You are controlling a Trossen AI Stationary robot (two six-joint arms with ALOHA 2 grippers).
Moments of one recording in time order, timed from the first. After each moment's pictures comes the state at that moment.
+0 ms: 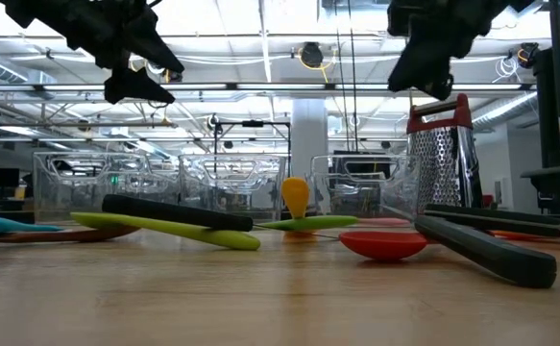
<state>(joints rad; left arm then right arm) 0.10 0.86 0.63 -0.26 -0.10 -0.49 0.03 1.10 0.83 -0.44 -0.05 0.52</state>
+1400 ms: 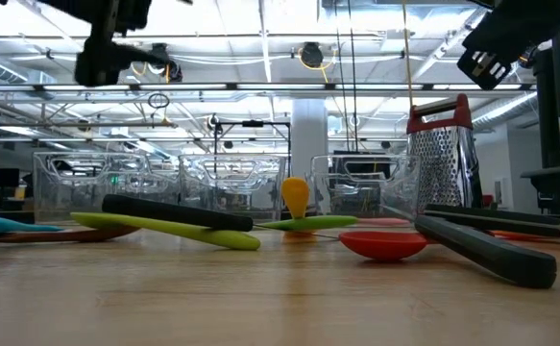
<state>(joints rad) -0.30 1.00 0.63 -0.01 -0.29 -1.20 0.28 0.69 0.55 -0.31 0.03 0.47</state>
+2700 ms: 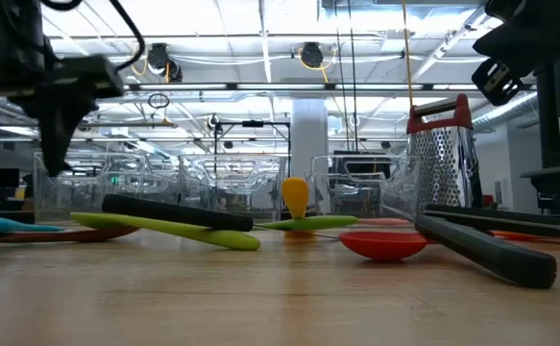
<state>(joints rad) -0.45 1.37 0.80 -0.81 -0.01 -2.16 0.28 0.44 0.35 -0.16 0.05 0.48</state>
